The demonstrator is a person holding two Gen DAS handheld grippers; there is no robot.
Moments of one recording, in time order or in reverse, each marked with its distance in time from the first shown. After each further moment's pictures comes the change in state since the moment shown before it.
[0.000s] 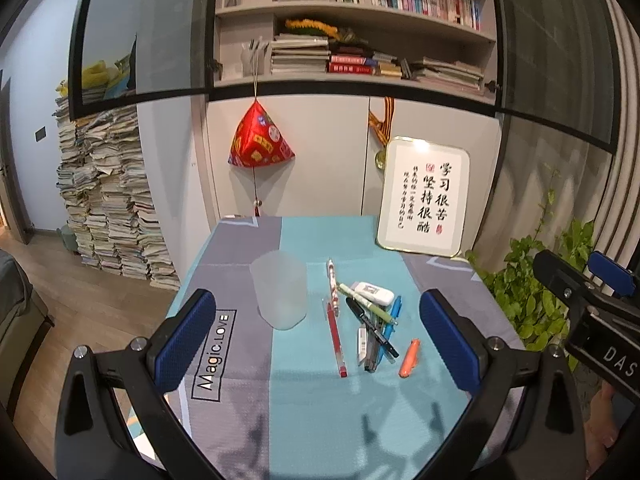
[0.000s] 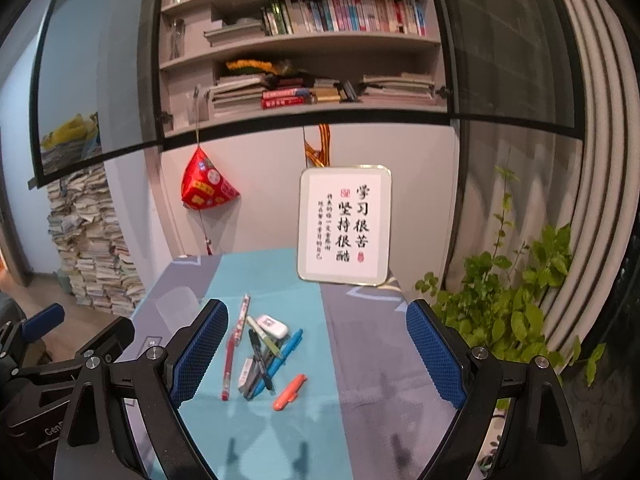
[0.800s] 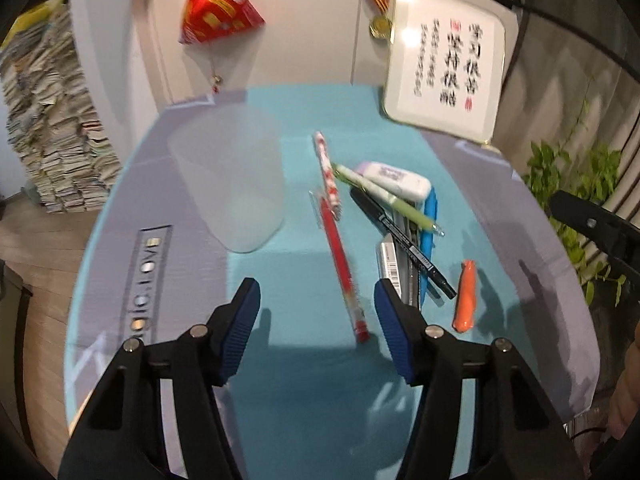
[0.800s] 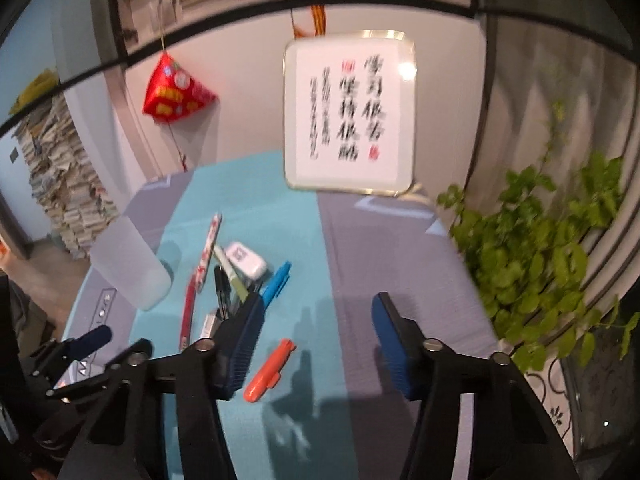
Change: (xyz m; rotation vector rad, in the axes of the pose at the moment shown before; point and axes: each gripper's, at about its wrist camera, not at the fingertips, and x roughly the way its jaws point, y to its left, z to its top) left arm 0.156 0.001 -0.058 0.048 0.418 -0.092; right arm 0.148 -0.011 -0.044 0.028 0.350 0.029
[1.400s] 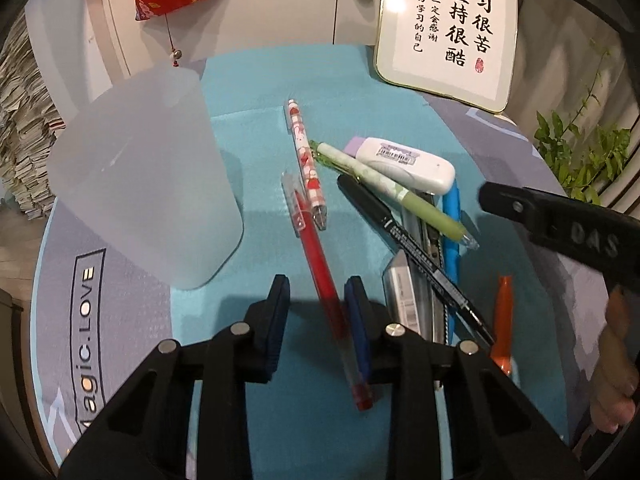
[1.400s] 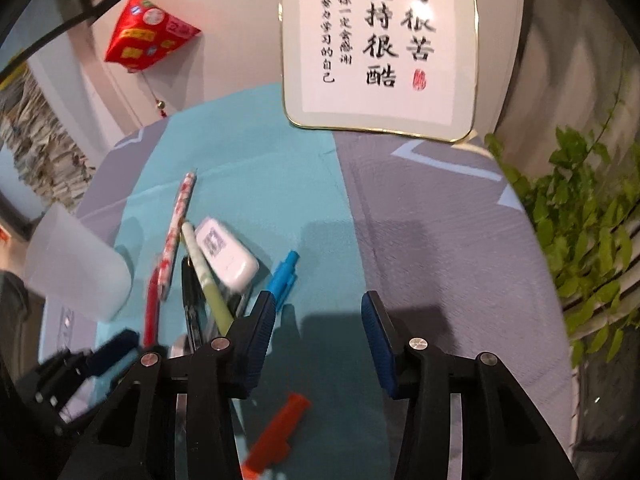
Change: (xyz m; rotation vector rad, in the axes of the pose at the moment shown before) left arm 0.063 0.000 0.021 0.049 0.092 -0.043; right arm 0.109 0.010 0.021 0.039 0.225 0.026
